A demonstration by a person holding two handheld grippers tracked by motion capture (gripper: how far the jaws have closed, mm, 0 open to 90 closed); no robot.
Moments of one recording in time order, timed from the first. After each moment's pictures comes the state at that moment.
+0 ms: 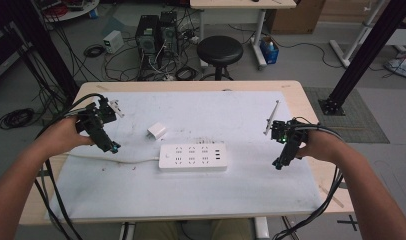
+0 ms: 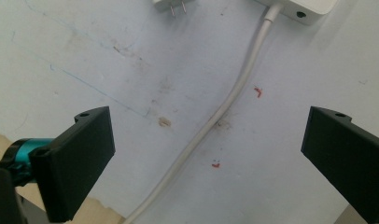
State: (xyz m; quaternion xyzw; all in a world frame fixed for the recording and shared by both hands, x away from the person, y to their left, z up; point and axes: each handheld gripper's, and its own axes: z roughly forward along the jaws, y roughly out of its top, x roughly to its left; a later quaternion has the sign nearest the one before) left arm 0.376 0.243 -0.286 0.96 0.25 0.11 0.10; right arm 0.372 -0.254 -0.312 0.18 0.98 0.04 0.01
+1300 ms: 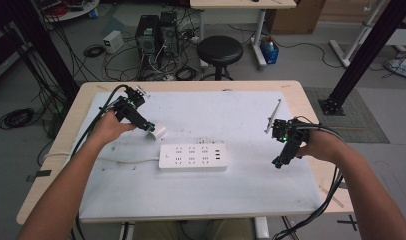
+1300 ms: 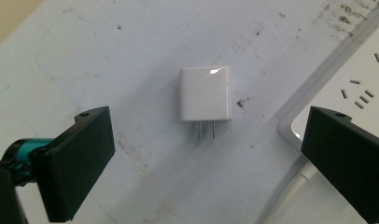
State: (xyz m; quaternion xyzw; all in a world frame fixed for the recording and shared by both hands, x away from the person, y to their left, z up) left arm 0.453 0.192 -0.338 0.90 0.37 0.12 0.21; right arm 0.373 -0.257 -0.312 0.19 0.98 0.06 0.01
